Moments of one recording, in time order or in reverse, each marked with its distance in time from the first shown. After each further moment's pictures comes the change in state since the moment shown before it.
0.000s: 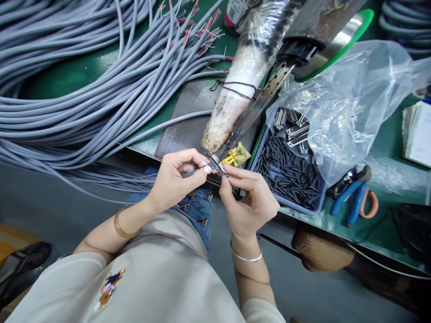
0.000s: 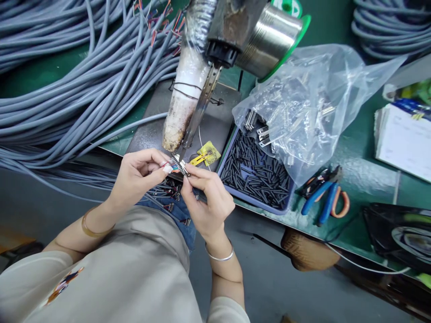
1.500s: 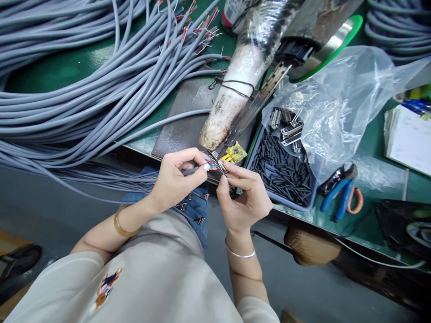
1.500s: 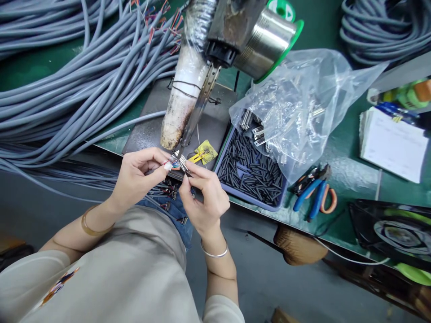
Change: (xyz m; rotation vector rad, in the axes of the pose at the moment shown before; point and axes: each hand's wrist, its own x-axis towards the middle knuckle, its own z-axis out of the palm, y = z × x) left_hand 0.000 -0.006 0.005 0.059 0.030 0.064; right_hand -0.007 0.003 0.005 0.009 0.058 -0.014
